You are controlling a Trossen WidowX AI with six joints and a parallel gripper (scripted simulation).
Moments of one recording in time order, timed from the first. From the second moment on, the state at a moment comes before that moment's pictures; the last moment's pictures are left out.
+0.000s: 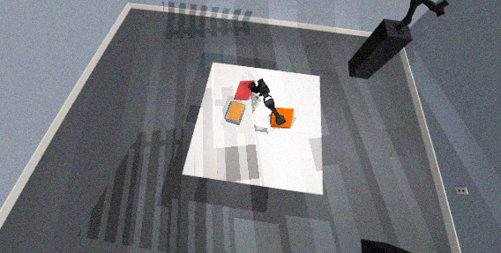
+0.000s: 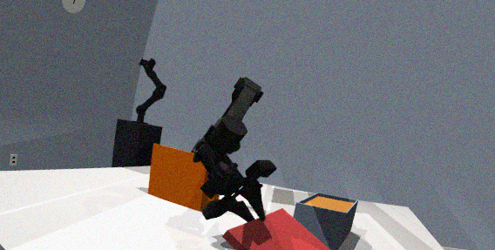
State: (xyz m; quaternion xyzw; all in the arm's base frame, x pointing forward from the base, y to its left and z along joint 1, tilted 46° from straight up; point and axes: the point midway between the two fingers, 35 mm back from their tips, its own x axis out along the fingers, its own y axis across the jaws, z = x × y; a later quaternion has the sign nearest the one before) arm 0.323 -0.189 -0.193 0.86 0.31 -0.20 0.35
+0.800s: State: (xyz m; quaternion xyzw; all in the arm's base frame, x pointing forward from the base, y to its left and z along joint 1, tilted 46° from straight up) arm 0.323 -0.186 -0.200 0.86 0.30 -0.19 0.36
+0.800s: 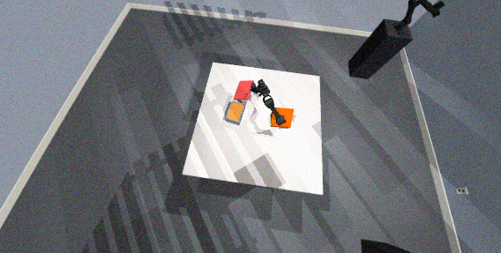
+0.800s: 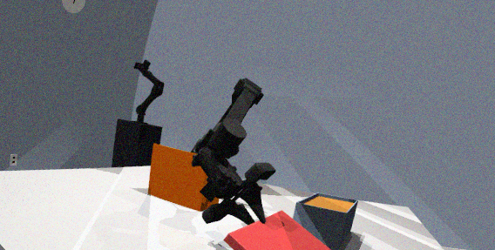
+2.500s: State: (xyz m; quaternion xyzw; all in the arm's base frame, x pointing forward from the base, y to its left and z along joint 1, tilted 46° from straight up) arm 0.320 -0.173 -0.212 0.86 0.30 -0.19 0.35
